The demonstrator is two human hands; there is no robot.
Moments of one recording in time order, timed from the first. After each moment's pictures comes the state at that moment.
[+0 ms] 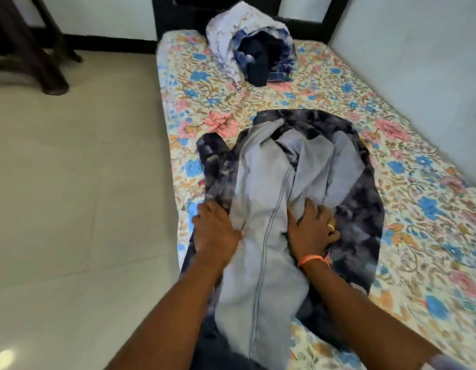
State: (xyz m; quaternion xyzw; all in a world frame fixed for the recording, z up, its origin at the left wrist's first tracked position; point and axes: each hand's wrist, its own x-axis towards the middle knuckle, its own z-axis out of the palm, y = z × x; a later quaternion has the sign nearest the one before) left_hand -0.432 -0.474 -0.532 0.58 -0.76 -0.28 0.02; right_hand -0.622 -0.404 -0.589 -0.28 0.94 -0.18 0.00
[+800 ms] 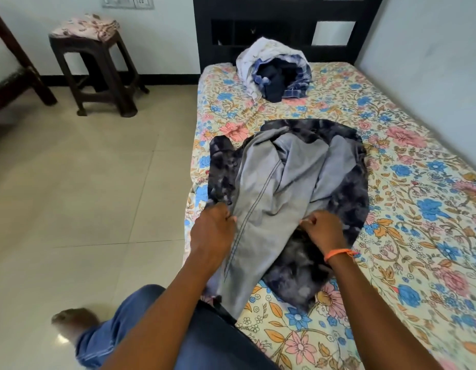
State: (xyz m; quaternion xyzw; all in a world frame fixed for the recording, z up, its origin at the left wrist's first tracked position) left_hand -0.432 -0.351 -0.476 0.62 -0.72 -0.23 0.23; right_hand -0.690 -0.316 -0.536 -0.47 0.83 -0.25 0.16
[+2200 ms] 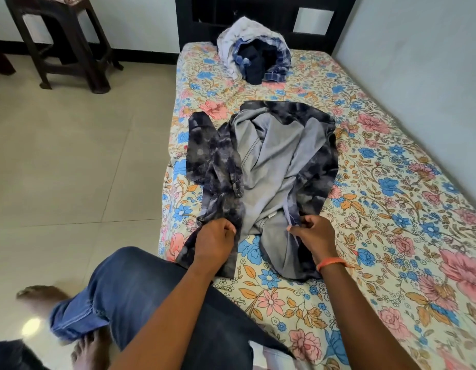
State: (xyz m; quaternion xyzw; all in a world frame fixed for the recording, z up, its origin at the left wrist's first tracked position) left_hand -0.458 -0.284 -0.549 0.59 -0.72 -0.34 0.18; right_hand -0.679 -0.220 -0.530 -0.32 0.83 -0.37 0.26
